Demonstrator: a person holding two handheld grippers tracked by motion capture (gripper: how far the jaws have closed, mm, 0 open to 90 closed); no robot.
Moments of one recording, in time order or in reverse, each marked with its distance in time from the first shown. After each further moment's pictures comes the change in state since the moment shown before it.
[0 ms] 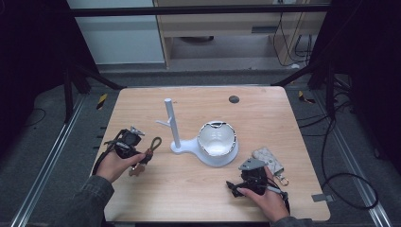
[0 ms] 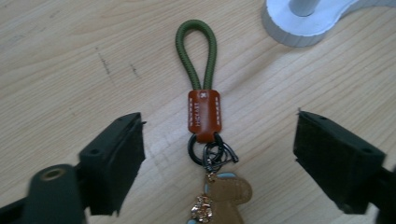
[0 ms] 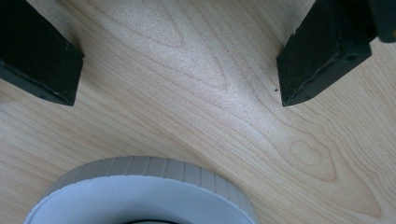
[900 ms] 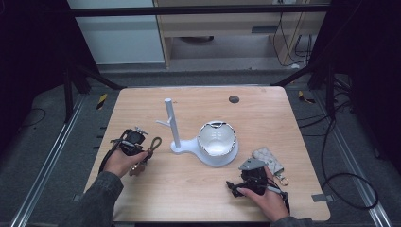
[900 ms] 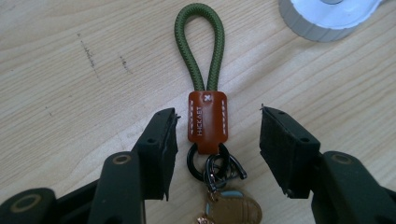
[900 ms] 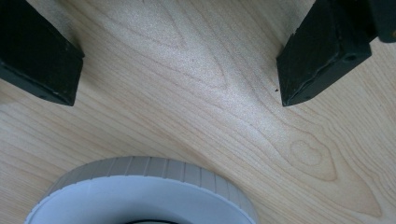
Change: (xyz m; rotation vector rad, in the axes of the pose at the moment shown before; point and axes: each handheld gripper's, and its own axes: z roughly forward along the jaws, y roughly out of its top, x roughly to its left) left arm 0.003 0.005 0.029 0.063 -0.022 -0.033; right arm 0.000 0.000 0.000 -0.001 -0.002 0.001
